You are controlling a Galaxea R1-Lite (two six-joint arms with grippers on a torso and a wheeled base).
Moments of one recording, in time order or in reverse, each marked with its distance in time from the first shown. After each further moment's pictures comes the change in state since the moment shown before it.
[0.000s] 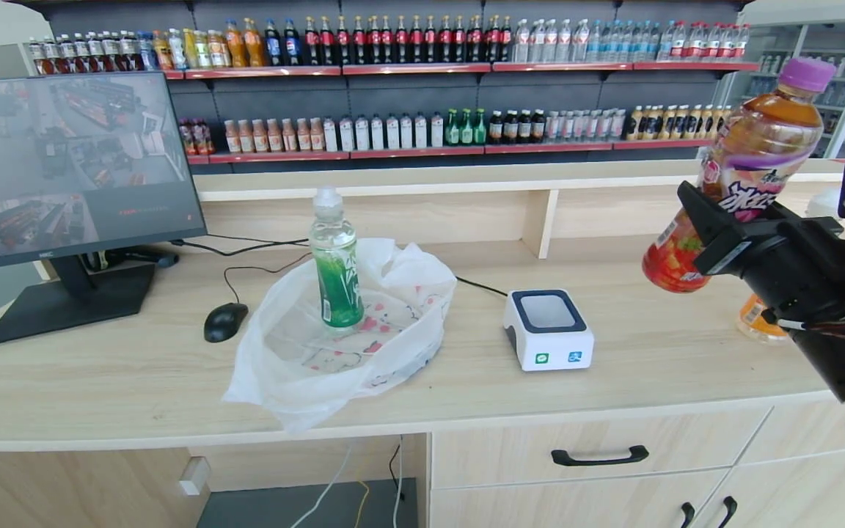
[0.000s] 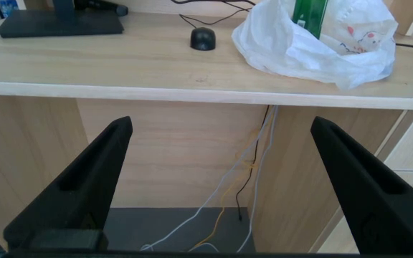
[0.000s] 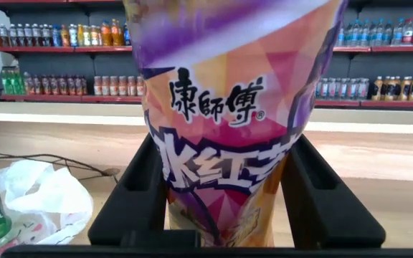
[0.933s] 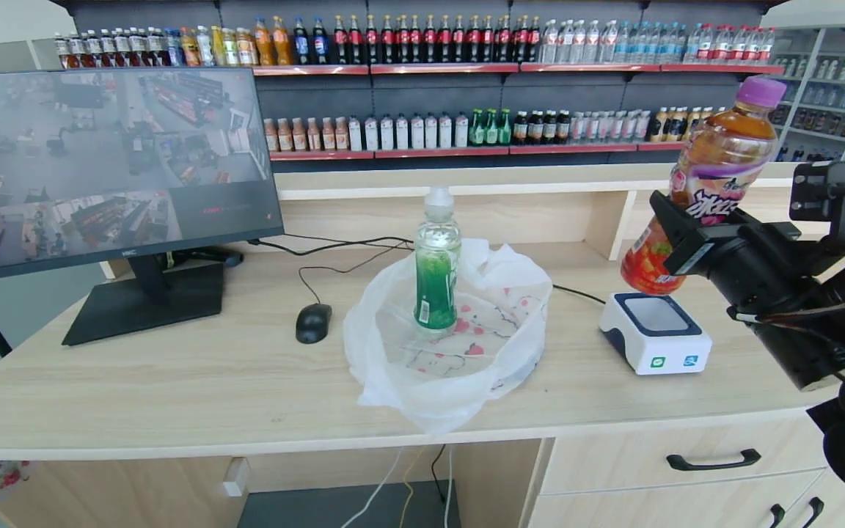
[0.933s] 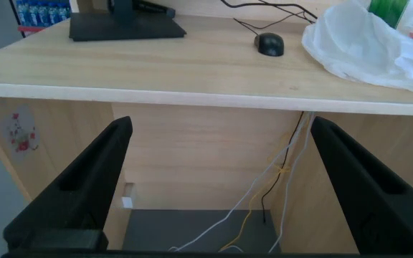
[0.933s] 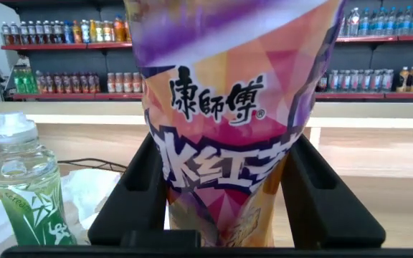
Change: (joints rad) left arm 0.000 0.000 0.000 0.000 0.000 -0.003; right arm 0.011 0.089 -0.053 0.001 -0.001 0.025
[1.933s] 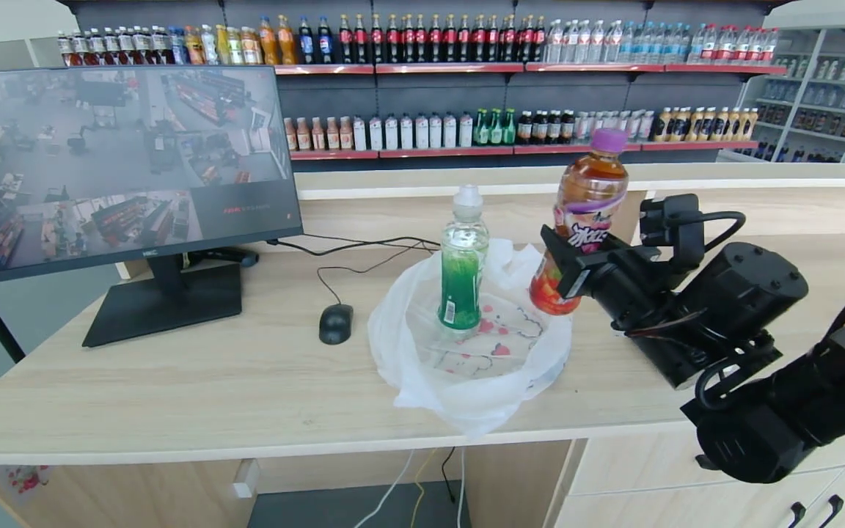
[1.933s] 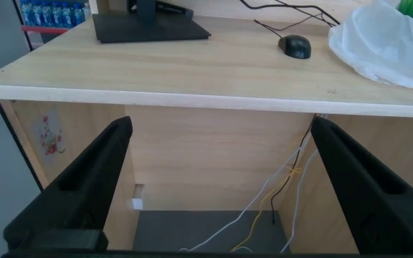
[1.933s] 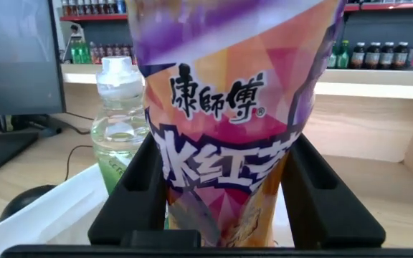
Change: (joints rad) left arm 0.000 0.000 0.000 -0.001 0.000 -0.001; right arm 0.174 0.243 -0.170 -0.001 0.006 0.013
